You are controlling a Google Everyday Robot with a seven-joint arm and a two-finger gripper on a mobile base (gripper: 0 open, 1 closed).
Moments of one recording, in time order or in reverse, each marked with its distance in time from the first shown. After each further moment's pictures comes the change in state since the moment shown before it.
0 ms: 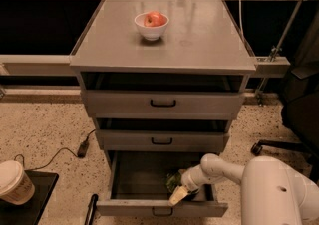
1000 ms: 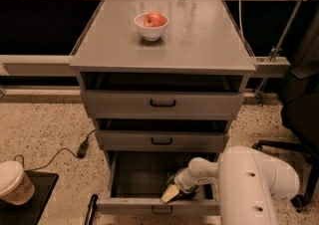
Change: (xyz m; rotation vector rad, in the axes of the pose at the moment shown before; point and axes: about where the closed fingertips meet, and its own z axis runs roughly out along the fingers) arm 0.001 -0.029 0.045 0.166 0.077 0.115
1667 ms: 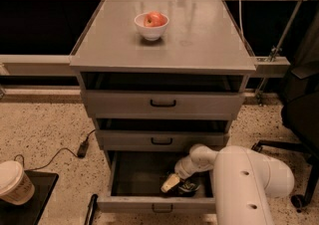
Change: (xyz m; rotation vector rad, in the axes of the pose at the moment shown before) arm -0.031 -0.024 -0.015 -0.082 0.003 -0.002
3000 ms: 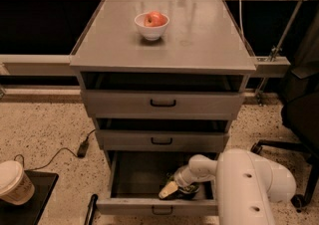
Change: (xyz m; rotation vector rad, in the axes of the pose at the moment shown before) arm 0.027 0.013 0.024 0.050 -0.023 0.106
